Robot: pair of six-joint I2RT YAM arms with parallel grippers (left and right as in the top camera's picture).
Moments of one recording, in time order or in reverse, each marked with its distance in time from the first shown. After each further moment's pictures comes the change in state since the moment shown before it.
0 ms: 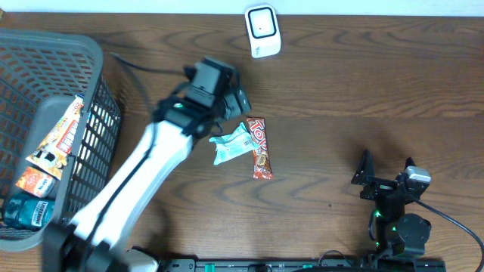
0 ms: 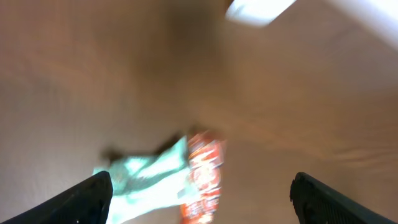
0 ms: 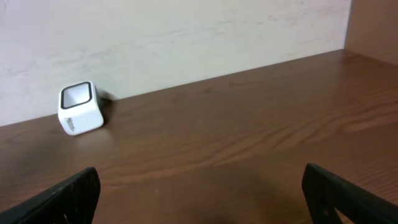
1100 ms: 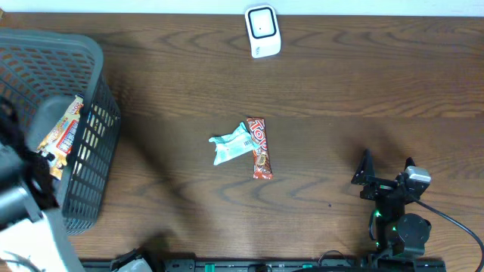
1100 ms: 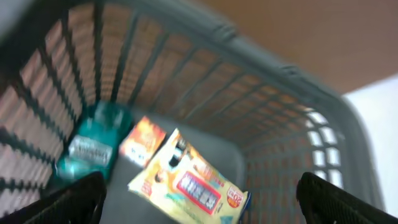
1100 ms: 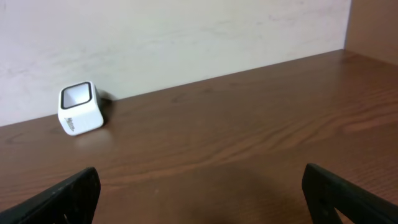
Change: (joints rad) left arm 1.010 -0.422 0.056 -0.372 -0.452 -0.357; right arm 0.000 0.000 0.000 0.000 0.000 0.000
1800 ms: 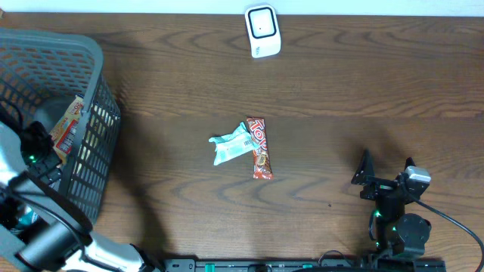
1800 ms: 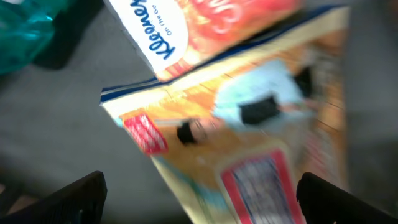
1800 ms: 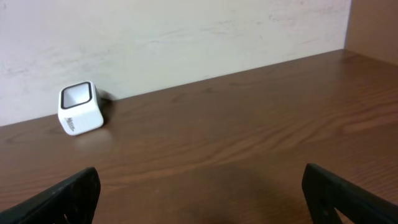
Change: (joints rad) left arm 0.193 0.729 -0.001 0.039 0.553 -0.348; right arm 0.000 0.000 0.000 0.000 0.000 0.000
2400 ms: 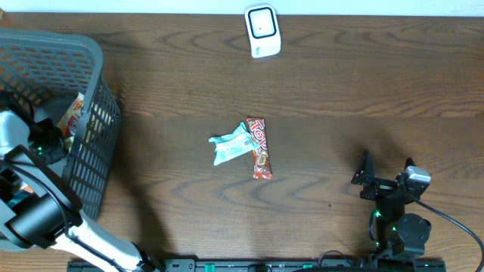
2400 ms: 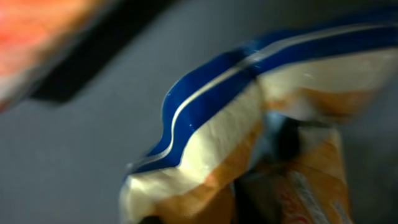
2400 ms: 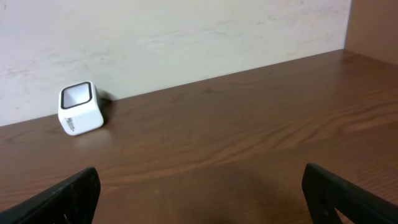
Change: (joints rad) left arm -0.048 0.170 0.048 0.149 0.006 0.161; right arm 0.000 0.000 0.000 0.000 0.000 0.000
